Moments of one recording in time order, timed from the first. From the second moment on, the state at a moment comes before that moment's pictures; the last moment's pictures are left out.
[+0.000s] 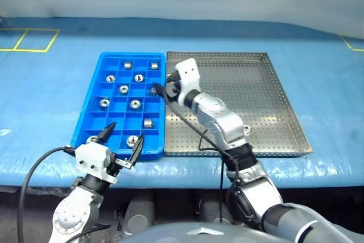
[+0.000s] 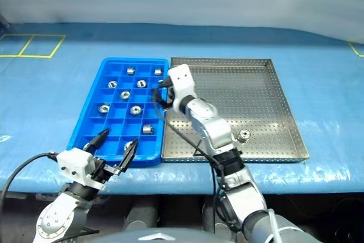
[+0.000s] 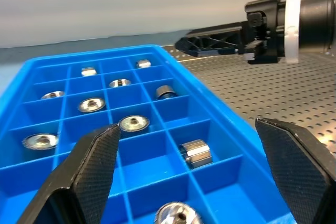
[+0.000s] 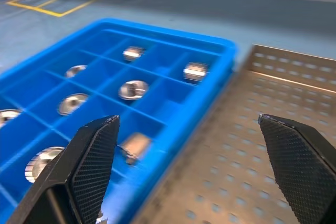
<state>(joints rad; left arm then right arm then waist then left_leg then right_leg) 0.53 0.26 0.00 -0.68 -0.25 0.09 -0.35 -0.55 -0.01 0.15 -0.03 0.17 0.66 0.20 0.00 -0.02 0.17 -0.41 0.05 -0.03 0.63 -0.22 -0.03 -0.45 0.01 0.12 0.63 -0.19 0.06</state>
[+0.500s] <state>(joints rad) 0.38 0.30 -0.02 -0.63 -0.29 0.17 -0.42 -0.26 -0.16 -0.01 -0.42 0.14 0.97 0.10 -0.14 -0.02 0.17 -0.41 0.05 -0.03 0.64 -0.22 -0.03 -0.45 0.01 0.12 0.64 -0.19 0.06</state>
